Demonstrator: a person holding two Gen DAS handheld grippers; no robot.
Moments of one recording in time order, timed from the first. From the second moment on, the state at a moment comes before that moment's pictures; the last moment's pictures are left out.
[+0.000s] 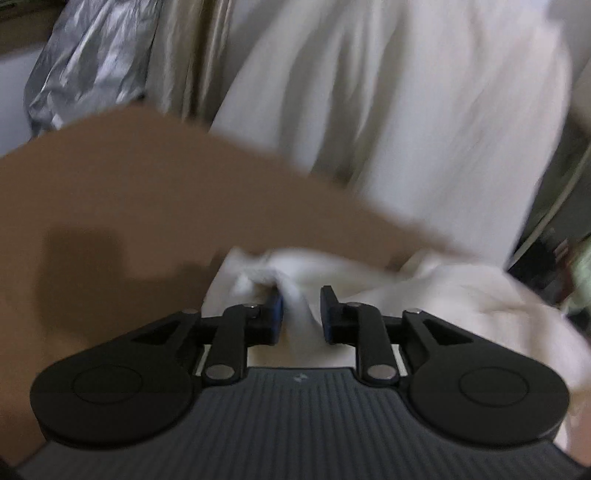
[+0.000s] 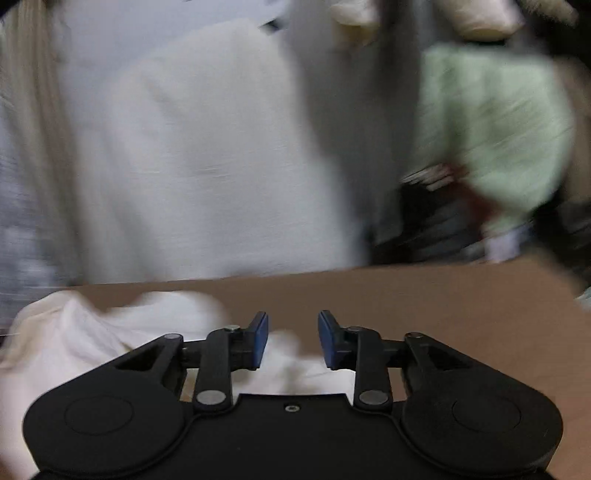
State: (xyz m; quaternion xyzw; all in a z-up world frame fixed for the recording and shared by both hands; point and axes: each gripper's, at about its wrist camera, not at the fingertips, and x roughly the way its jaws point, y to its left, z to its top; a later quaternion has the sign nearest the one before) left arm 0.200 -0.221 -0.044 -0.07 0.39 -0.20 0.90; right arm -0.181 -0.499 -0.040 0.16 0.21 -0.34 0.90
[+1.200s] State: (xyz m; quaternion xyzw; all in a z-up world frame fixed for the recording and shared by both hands) left arm 0.217 -0.232 -0.086 0.11 0.41 -0.23 0.87; right arm -0.121 -0.549 -0.101 0.23 0.22 -0.25 0.91
